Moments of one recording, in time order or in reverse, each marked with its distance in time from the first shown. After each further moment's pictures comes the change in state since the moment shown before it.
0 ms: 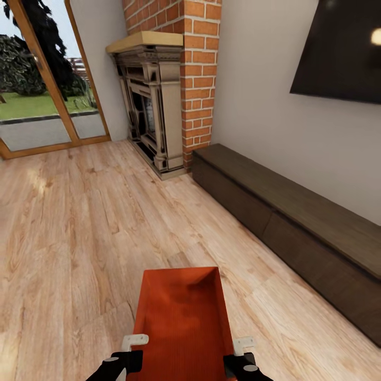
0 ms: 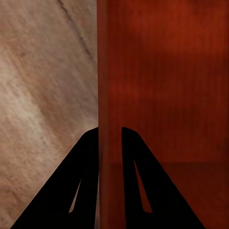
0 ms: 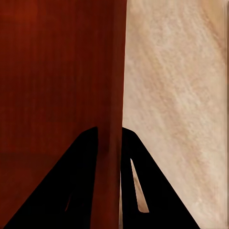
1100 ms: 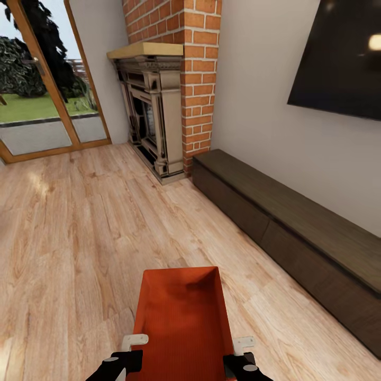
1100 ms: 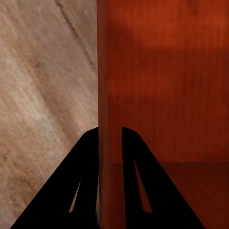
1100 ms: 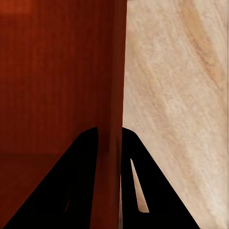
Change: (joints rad) left arm 0.000 0.001 -0.002 0.000 0.003 -0.001 0.000; right arm 0.000 0.001 -0.004 -0.001 0.005 0.000 0.001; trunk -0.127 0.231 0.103
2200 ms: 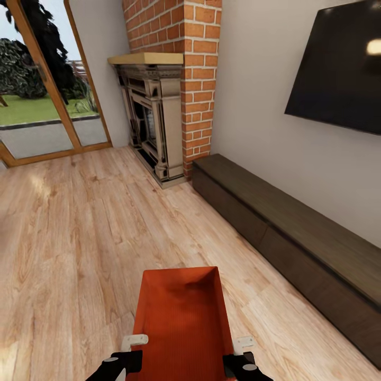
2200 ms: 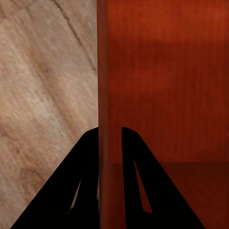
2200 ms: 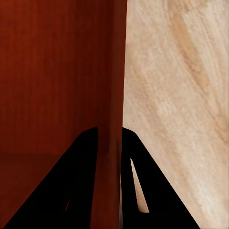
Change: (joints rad) left arm 0.000 0.001 0.001 0.001 0.003 0.001 0.000; right arm 0.000 0.001 -0.004 -0.006 0.007 0.009 -0.005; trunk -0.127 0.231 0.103
